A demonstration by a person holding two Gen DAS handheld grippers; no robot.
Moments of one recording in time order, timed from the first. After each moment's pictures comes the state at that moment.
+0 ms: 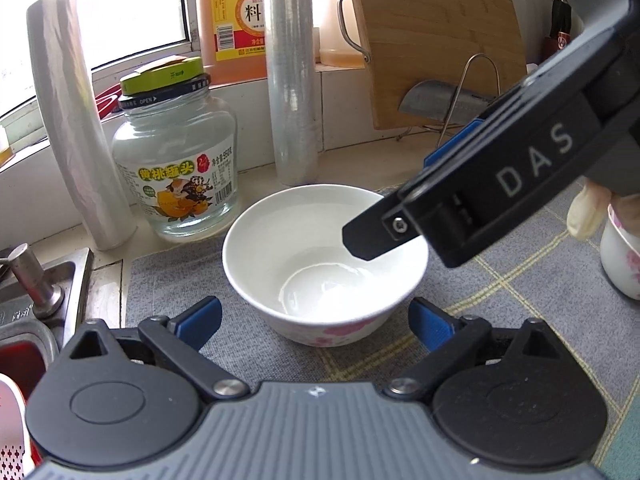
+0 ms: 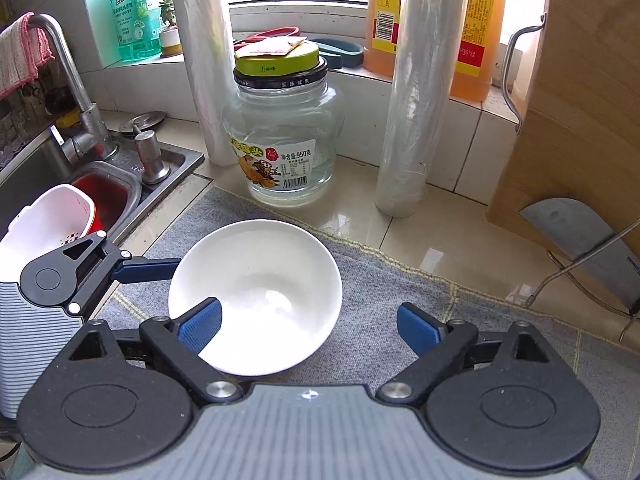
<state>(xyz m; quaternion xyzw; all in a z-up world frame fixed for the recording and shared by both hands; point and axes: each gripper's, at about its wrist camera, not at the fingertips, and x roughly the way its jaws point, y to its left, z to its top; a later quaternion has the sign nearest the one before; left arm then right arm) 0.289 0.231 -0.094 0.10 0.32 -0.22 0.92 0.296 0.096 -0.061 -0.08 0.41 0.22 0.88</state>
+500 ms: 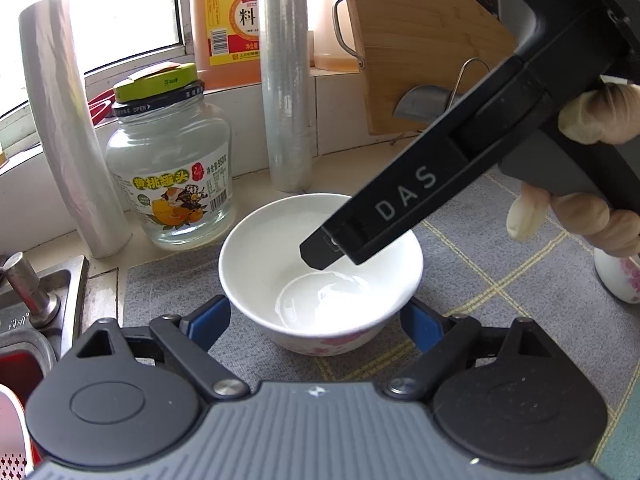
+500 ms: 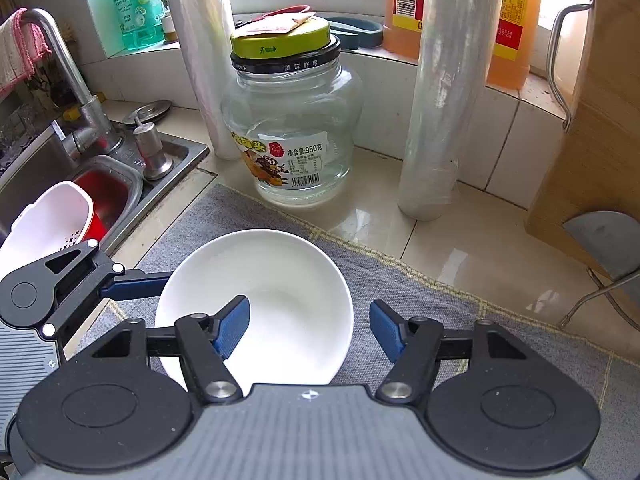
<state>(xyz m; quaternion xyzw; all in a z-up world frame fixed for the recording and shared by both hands) 0.293 0.230 -0.089 0.10 0.32 -0.23 0.91 0.330 0.104 -0.076 -0.08 0.44 0.25 0.86</state>
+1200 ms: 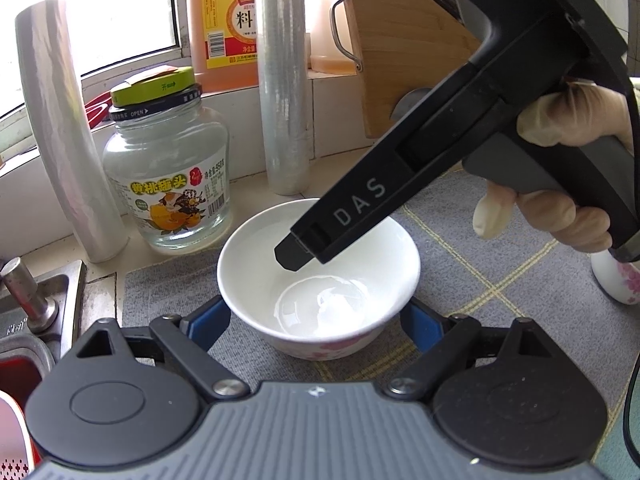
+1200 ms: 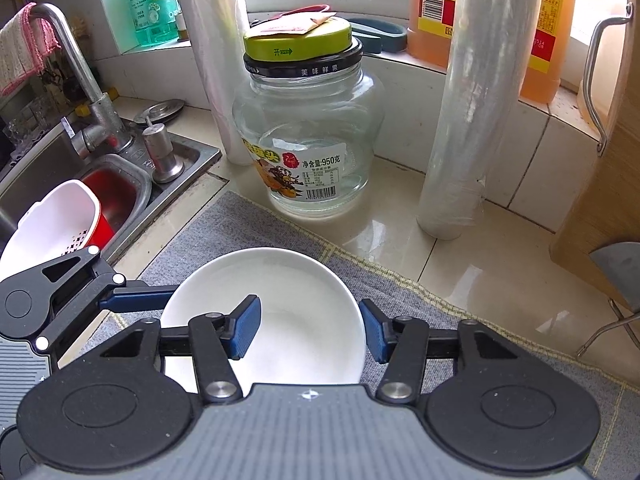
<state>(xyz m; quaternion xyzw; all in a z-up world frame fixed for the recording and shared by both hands) 0.293 0.231 -0.087 0.11 0.32 -0.24 0.91 0.341 0.115 -0.079 -0.08 0.44 0.27 0.85</state>
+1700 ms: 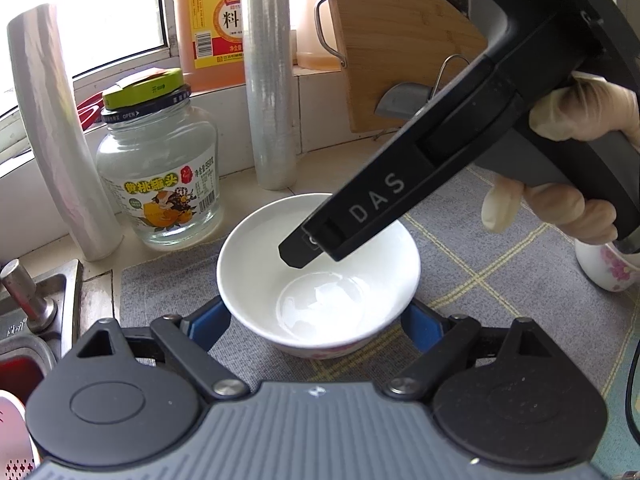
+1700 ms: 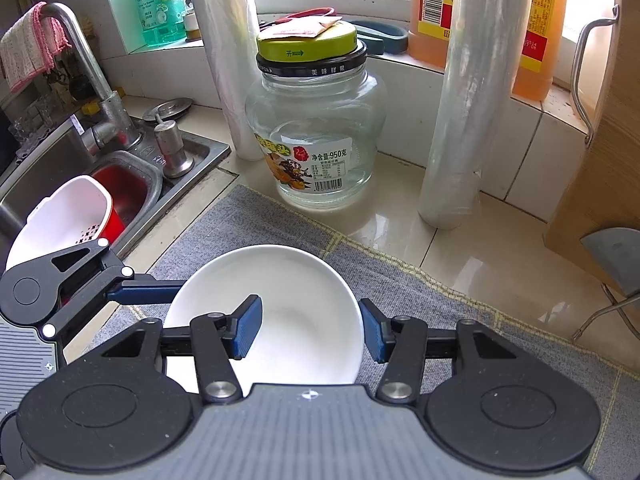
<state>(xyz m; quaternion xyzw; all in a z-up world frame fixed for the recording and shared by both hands) 0.284 0.230 -0.081 0.11 0.33 -0.25 0.90 0.326 0.110 -0.072 -0.08 0.44 0.27 0.85</state>
